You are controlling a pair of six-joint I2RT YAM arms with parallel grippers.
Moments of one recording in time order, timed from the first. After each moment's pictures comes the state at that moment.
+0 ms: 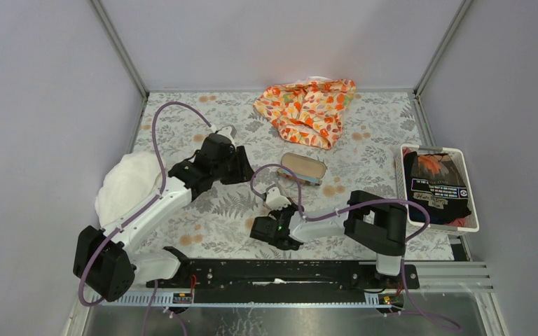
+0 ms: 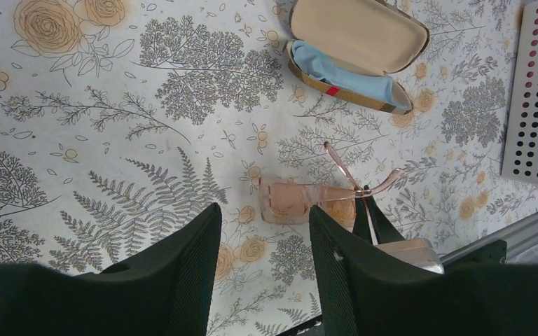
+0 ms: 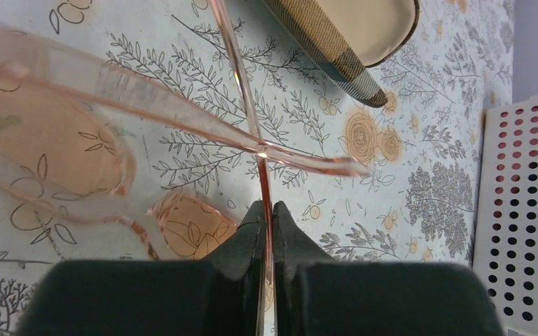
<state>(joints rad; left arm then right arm) -0.54 1.21 0.93 -0.46 0.07 -0.62 1.30 1.86 0.98 -0.57 1.08 0.67</state>
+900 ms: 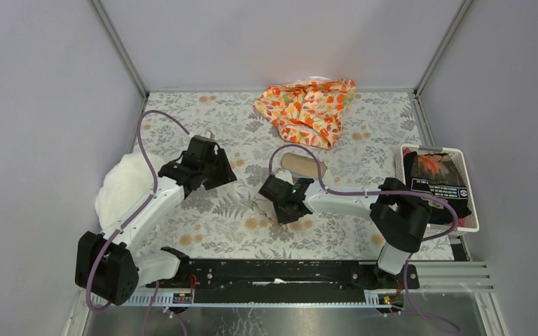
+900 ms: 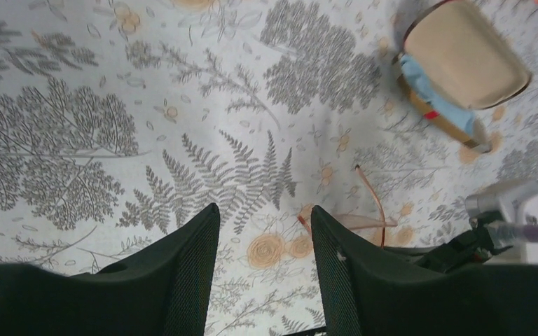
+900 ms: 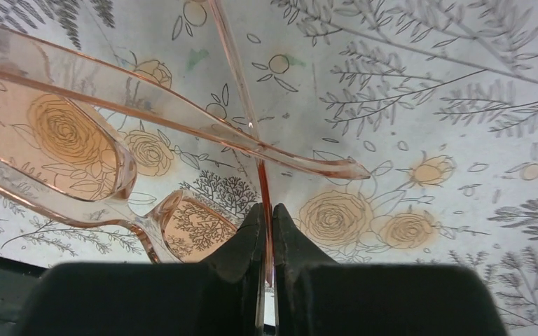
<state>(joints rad) -0.38 1.19 0.89 -0.58 0.04 -0.66 1.05 1.71 1.08 -0.61 0.21 0.73</state>
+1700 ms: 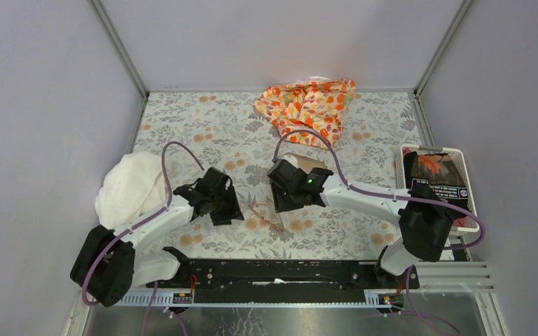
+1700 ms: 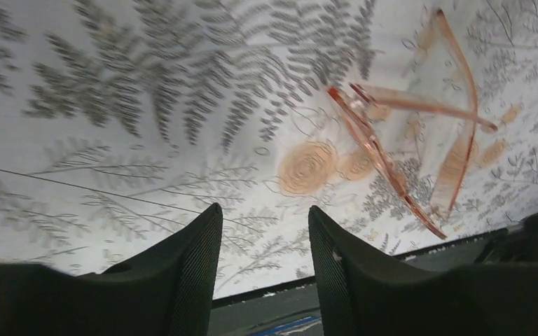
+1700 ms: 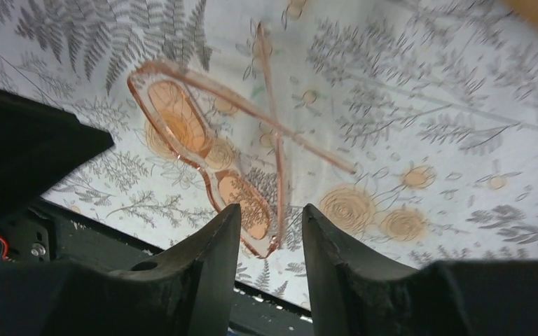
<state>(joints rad) -0.51 1.17 0.59 -0.55 0.15 -0.79 1.01 1.60 1.12 -0.62 0.13 0.74</state>
